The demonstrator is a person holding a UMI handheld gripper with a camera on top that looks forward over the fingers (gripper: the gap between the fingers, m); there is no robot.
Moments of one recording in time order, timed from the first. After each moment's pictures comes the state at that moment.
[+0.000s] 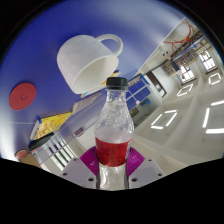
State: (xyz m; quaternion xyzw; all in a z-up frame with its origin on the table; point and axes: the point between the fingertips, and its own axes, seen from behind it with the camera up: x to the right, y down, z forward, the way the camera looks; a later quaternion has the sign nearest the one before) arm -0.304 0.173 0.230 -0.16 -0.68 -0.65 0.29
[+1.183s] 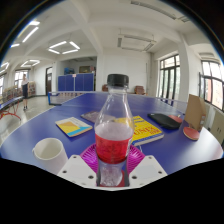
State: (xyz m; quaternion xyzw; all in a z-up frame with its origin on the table) arm -0.202 0.148 0.084 -0.81 -0.05 0.00 0.58
